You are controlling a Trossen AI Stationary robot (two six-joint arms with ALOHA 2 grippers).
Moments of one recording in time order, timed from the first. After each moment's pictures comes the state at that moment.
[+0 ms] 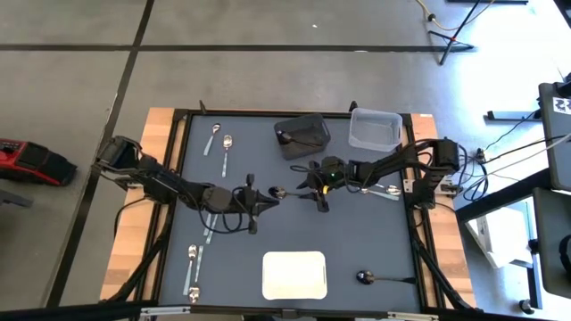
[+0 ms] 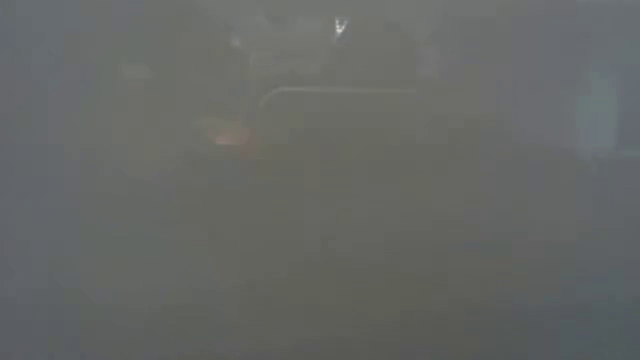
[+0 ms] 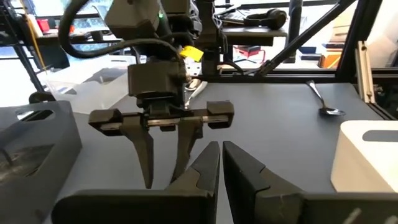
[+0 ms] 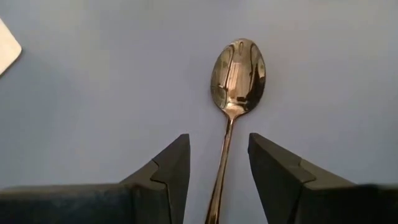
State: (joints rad) left arm -0.28 1.52 0.50 0.84 -0.43 -0.04; right arm -0.14 1.77 0.64 0.56 -0.31 -0.16
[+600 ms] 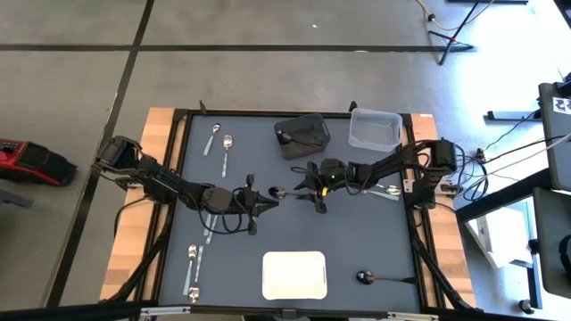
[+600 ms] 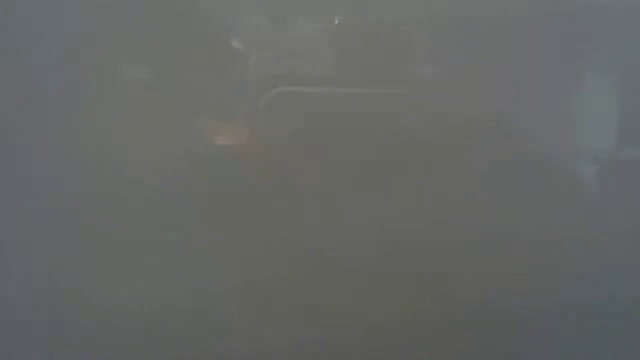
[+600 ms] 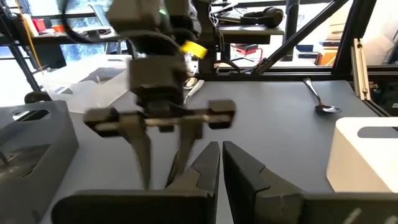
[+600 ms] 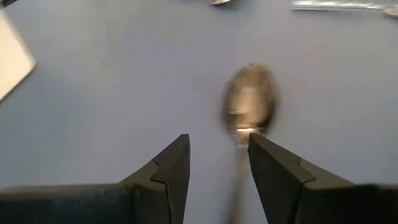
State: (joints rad) left arm -0.28 1.52 0.50 0.84 -0.42 -0.04; right arm -0.10 1.81 0.64 0.66 -0.30 -0.16
